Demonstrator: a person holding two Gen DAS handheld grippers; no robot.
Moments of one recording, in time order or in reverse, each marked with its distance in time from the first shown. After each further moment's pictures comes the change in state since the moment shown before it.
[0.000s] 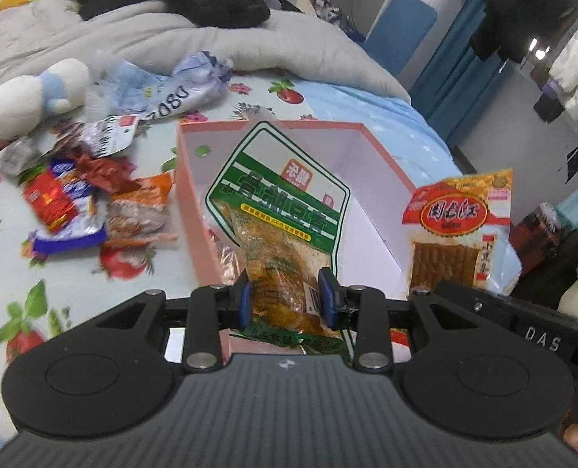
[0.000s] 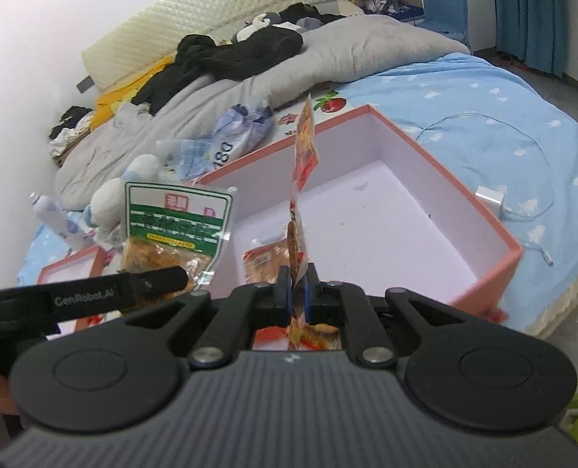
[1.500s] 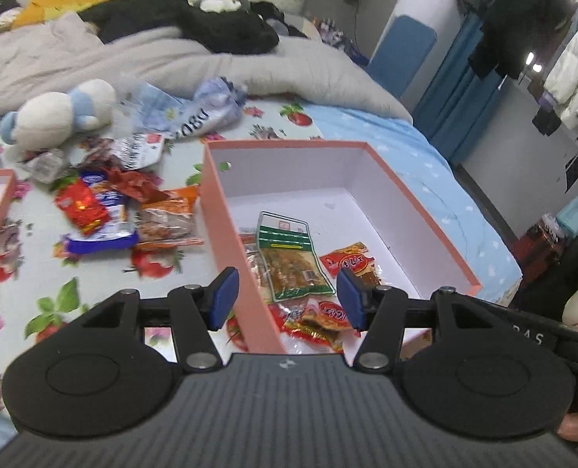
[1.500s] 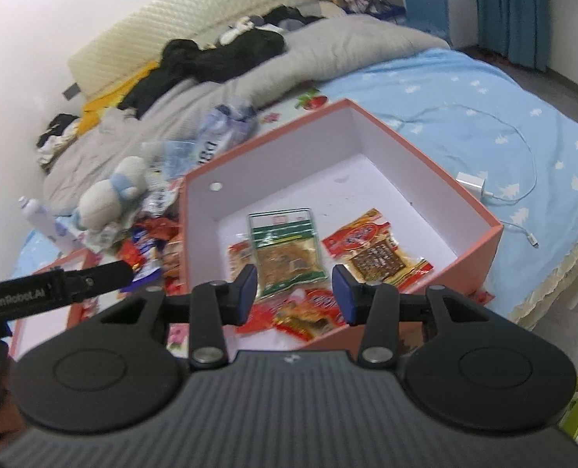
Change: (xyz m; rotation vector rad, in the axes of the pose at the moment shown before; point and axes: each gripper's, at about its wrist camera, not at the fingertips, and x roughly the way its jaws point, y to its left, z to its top) left arm -0.071 0.014 -0.034 -0.001 -0.108 0.027; right arm -0.036 0.006 -0.035 0.024 -0.034 -0.019
